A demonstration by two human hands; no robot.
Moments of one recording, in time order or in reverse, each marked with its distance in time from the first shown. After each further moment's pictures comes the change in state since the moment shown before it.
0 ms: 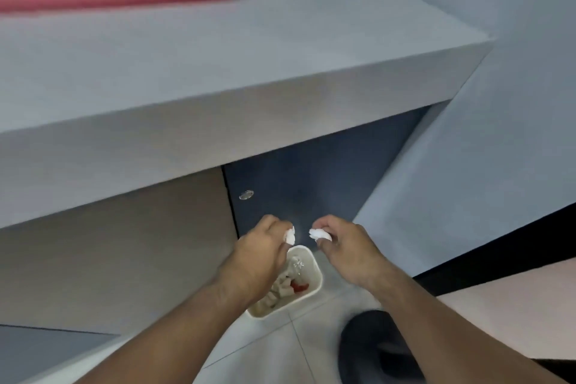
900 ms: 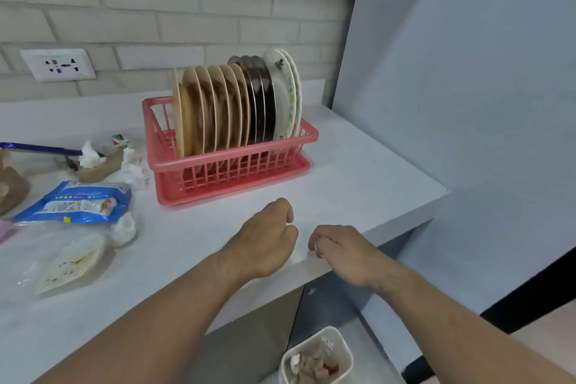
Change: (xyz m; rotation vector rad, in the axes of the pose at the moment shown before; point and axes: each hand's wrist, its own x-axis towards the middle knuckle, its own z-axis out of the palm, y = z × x) left_hand -0.032 0.019 -0.357 -0.155 0.013 0.131; right_hand -0.065 -0.340 -0.088 -0.155 -0.017 -0.179
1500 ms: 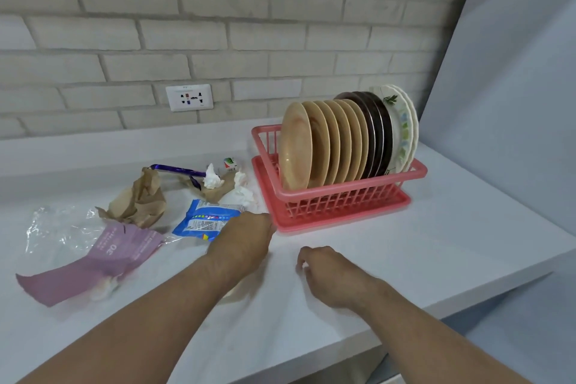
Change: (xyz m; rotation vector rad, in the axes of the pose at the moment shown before) left_hand -0.050 -0.137 -0.151 0.631 0.135 -0.275; right_hand 0.091 -0.158 0.114 -0.324 -0.157 -0.148
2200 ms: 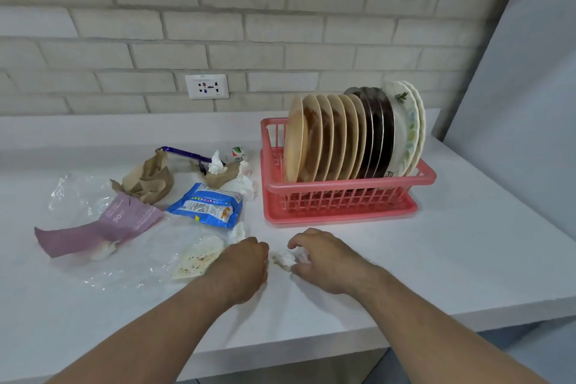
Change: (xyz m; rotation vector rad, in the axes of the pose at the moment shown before) left_hand -0.028 0.051 0.038 0.025 -0.188 -0.113; right_hand 0.003 0.044 -0.028 0.031 -0.025 -0.227
